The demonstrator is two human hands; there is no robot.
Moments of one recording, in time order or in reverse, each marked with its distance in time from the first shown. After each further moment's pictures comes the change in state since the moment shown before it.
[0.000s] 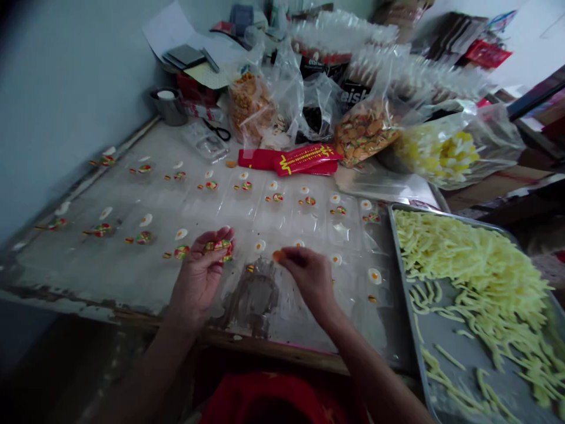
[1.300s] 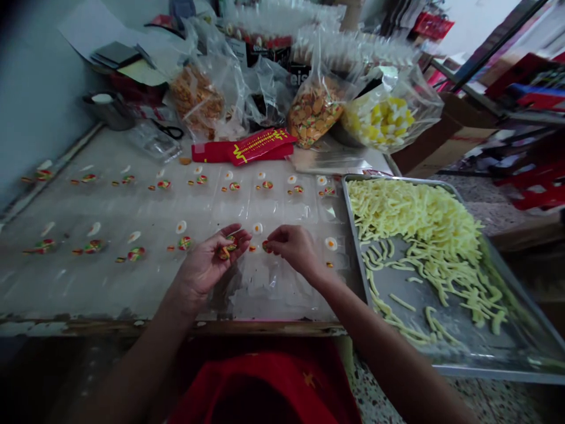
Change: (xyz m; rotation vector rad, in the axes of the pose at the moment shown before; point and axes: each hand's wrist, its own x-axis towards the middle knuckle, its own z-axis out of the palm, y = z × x) left_hand -0.010 -0.057 0.064 0.102 -0.145 -0.459; right_hand 0.016 0.026 -0.087 -0.175 -0.141 0.051
